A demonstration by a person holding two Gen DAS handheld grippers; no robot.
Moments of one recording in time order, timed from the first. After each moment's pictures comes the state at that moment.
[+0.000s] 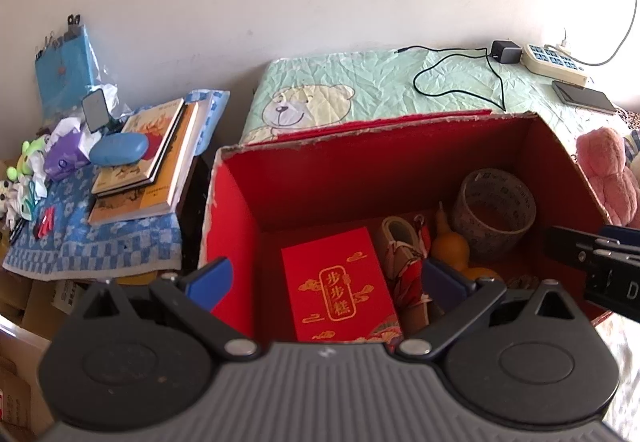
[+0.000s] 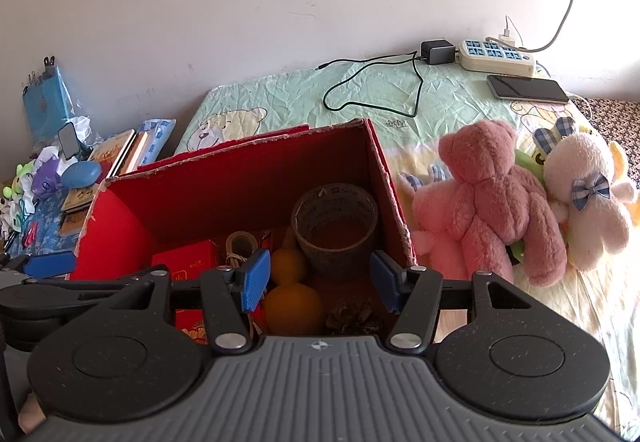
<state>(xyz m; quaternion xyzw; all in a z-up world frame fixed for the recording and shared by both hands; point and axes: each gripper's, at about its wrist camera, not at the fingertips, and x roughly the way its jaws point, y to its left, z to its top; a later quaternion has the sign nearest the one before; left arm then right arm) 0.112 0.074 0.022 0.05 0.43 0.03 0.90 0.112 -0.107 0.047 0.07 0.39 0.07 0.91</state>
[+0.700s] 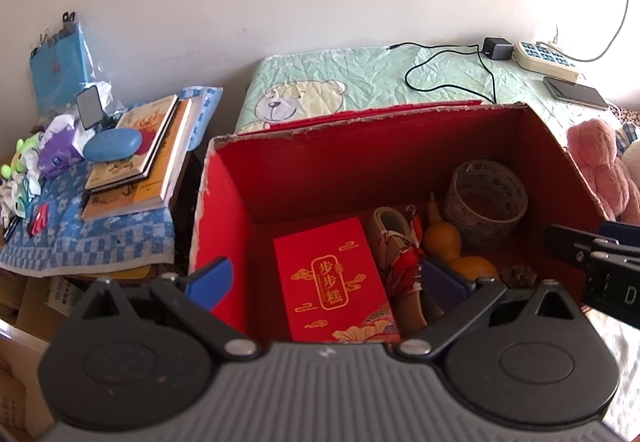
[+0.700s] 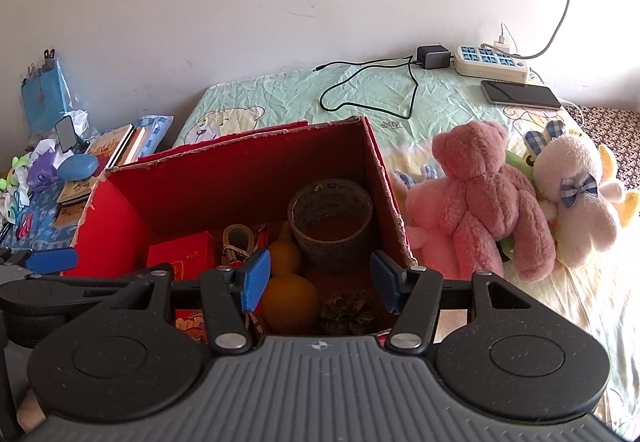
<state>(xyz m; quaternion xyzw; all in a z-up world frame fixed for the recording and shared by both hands) 0.105 0.073 0.020 0.05 0.43 0.02 0.90 0.100 -0.107 0.048 0.06 0.39 0.06 0.92</state>
